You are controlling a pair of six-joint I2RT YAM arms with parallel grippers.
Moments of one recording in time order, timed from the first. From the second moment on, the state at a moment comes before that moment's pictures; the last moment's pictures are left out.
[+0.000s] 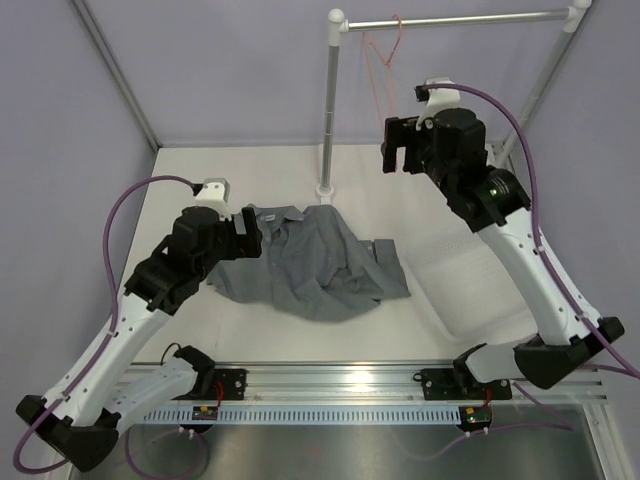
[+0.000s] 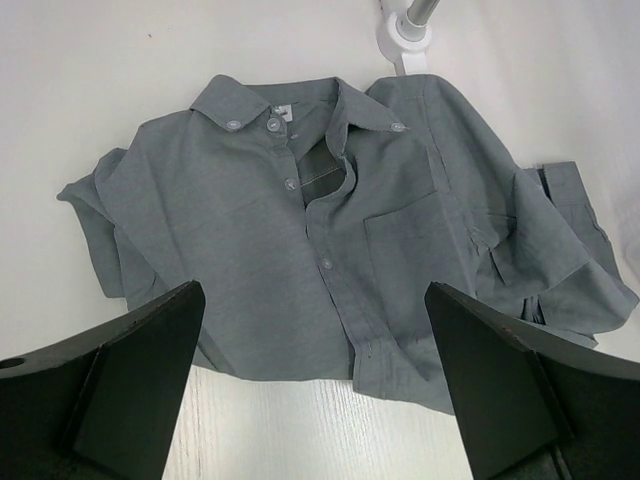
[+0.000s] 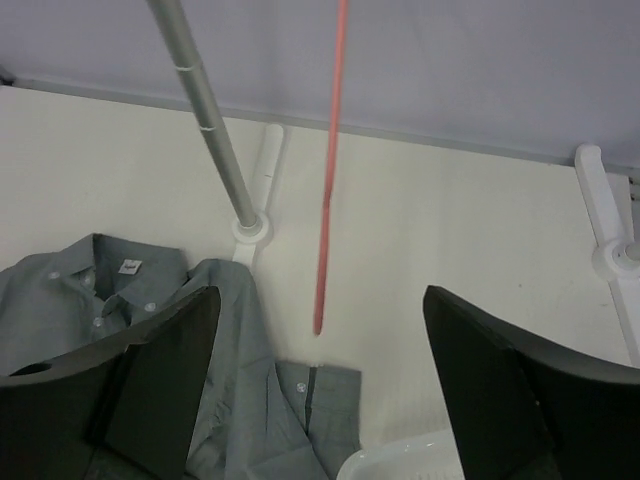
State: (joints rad) left arm -0.53 0.86 1.01 -0.67 -0.26 -0.34; right arm 0.51 1.41 1.73 -0.62 0.28 0.12
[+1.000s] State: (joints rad) left arm -0.44 0.71 1.03 -0.80 -0.53 -0.31; right arm 1.10 2.15 1.83 -0.52 0.06 0.27
